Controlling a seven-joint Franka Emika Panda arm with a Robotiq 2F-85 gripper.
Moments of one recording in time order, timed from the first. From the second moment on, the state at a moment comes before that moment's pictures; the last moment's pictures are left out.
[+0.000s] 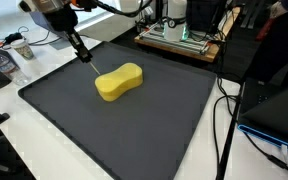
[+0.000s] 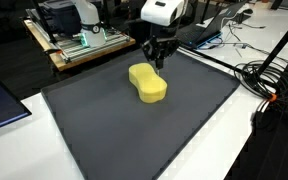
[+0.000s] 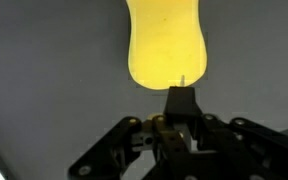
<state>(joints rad) -0.08 0.51 -0.04 -1.54 0.06 1.95 0.26</state>
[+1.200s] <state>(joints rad) -0.38 0.44 -0.06 -1.84 0.62 2.16 -0.21</state>
